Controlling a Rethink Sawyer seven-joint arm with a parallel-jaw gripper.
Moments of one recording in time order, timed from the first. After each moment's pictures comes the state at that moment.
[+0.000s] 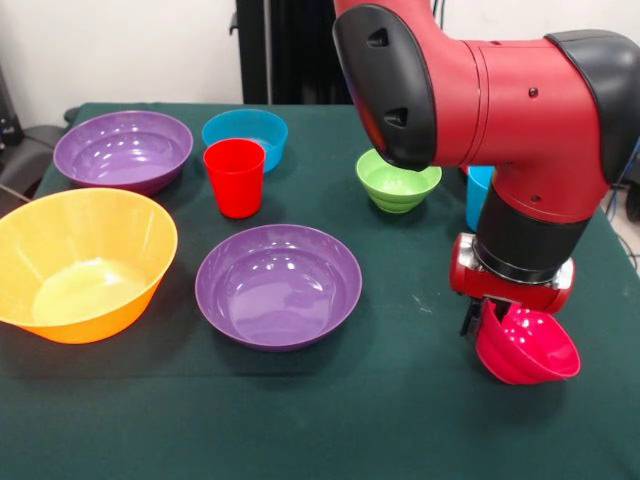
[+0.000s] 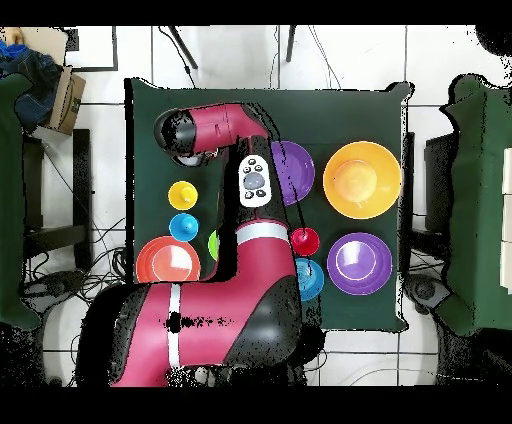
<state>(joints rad) -0.06 -0.20 0.14 0.90 -0.27 0.89 2.16</state>
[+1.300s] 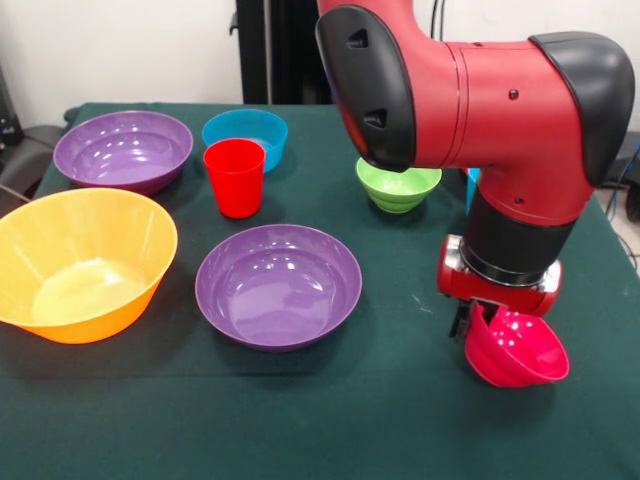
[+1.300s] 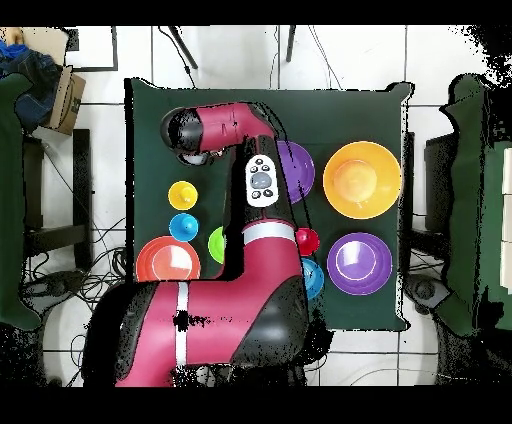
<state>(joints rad) -0.07 -0.20 0.14 0.90 -0.27 0.89 2.16</state>
